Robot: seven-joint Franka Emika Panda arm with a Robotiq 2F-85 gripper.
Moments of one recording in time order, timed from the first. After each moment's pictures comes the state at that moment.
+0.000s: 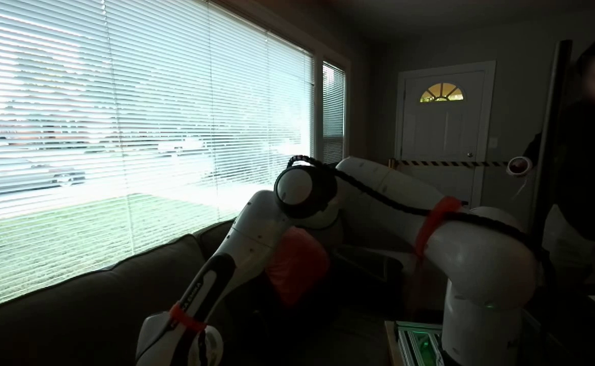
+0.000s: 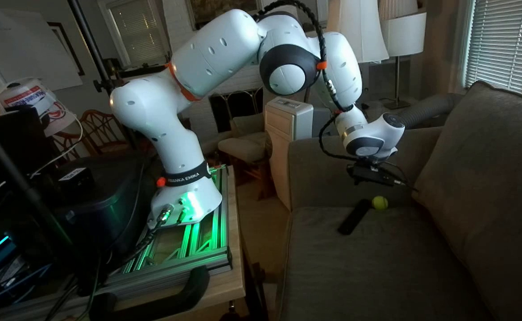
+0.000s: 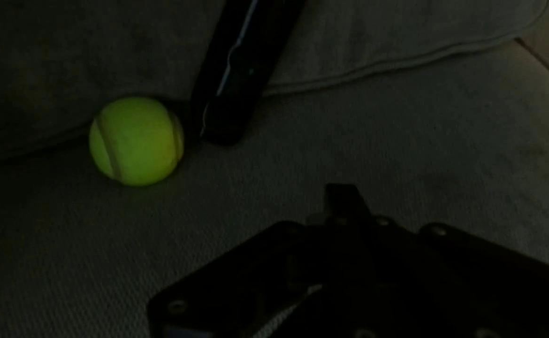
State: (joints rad) arm -0.44 1.19 0.54 -1.69 -0.09 2.61 -1.17
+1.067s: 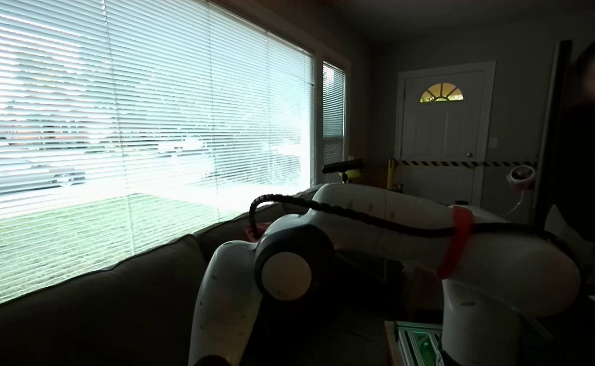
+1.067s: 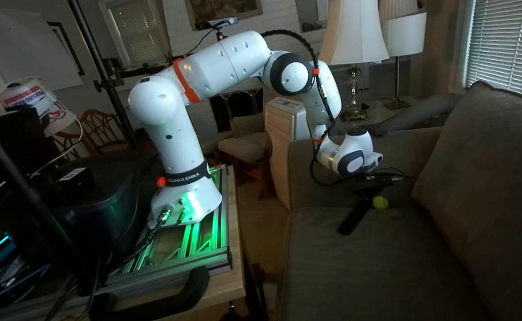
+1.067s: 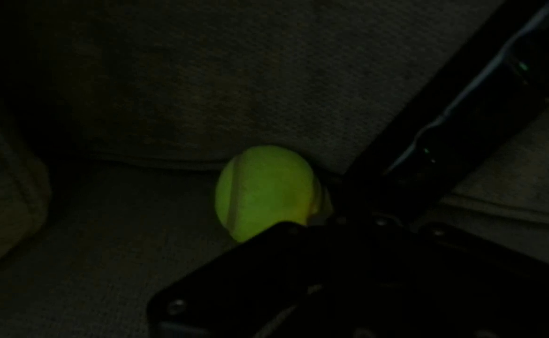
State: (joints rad) arm 0.09 1.32 0.07 -1.53 -0.20 3.08 -0.98
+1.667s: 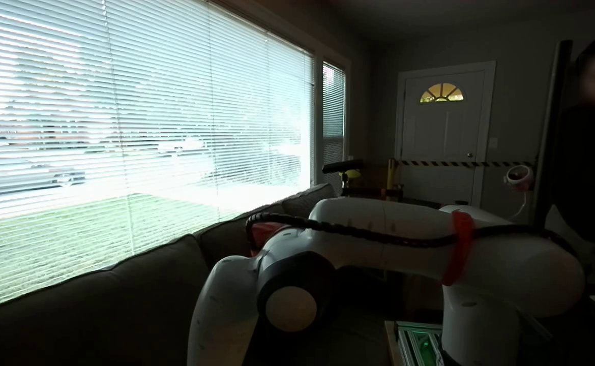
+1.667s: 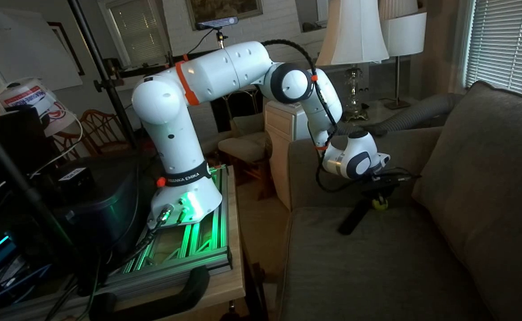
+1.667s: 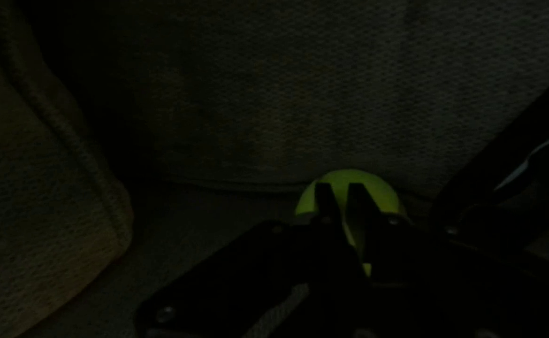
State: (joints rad) arm 0.16 1.41 -0.03 -1.38 -0.26 3.10 -0.79
